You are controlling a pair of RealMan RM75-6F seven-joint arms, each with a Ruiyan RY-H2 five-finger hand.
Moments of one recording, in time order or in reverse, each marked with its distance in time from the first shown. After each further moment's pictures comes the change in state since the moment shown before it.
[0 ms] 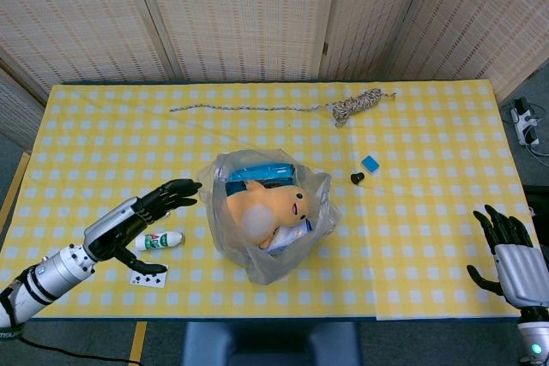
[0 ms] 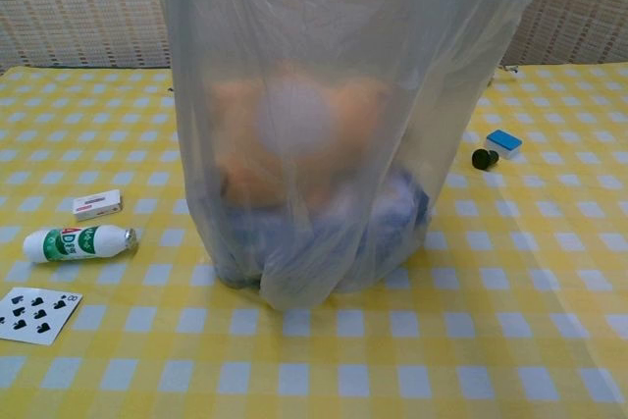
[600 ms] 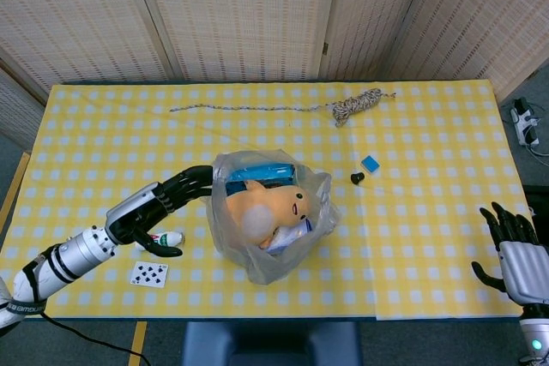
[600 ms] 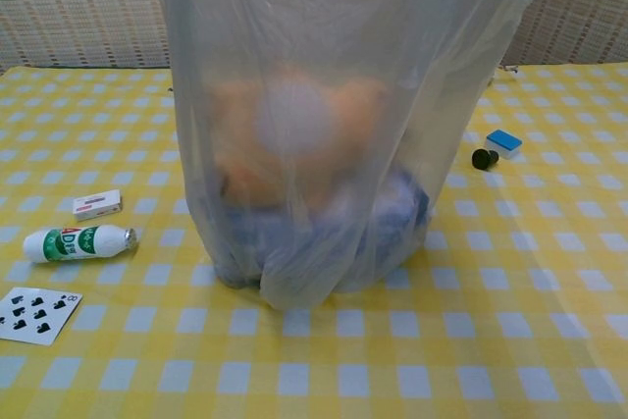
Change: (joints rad) left arm -0.132 -0.075 0.011 0.080 -0.036 -0.027 -0.152; right arm 0.001 -0.014 0.019 0.011 0.045 0.001 -0.027
